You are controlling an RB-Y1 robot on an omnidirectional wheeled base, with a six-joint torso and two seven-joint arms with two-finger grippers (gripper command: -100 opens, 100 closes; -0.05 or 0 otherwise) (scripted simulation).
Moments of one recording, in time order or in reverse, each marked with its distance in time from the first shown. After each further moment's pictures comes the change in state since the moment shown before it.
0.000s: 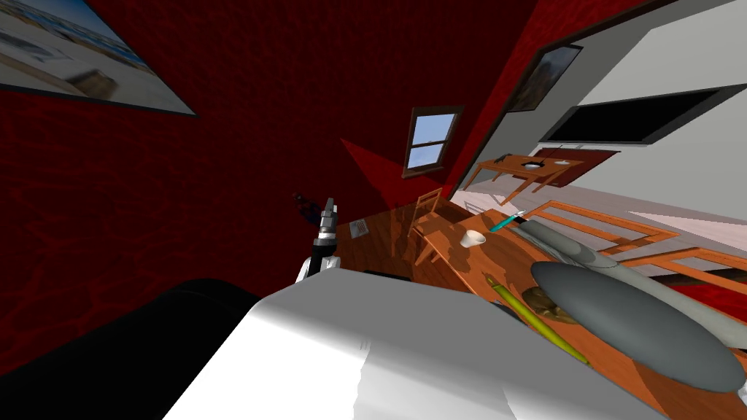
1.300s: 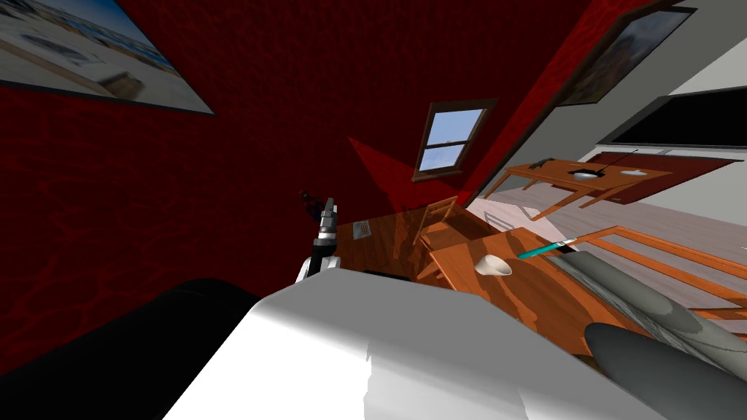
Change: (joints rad) left arm 0.000 0.000 0.000 0.000 0.000 0.000 0.000; right arm 0.060 -0.185 0.169 0.296 0.175 0.067 0.050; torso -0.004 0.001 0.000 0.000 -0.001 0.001
